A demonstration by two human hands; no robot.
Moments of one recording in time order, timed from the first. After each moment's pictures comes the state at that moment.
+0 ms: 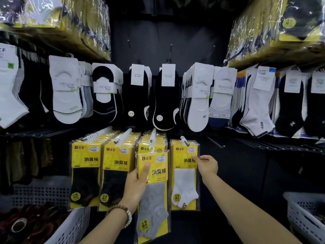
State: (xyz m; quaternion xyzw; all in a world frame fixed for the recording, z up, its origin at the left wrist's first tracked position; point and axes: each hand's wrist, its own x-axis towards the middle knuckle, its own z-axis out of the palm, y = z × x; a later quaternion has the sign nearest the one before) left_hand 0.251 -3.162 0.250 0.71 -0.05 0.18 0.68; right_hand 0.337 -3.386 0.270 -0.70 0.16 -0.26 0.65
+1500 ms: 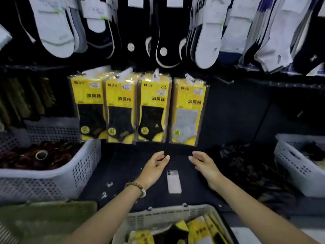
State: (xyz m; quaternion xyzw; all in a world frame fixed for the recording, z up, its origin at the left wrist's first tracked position) left_hand 0.189 -3.188 0.126 0.79 -0.03 -0.06 0.61; right_hand 0.197 -3.381 0.129 -0.76 0.10 0.00 0.64
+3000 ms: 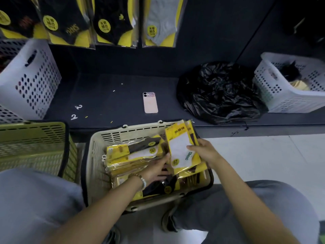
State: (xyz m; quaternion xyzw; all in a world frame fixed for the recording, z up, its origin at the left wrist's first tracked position) left_hand 0.037 -3.270 -0.061 0.60 0.12 -0.46 0.65; right_hand 0.061 -3.473 -0.036 -0.76 0.26 0.17 0.57
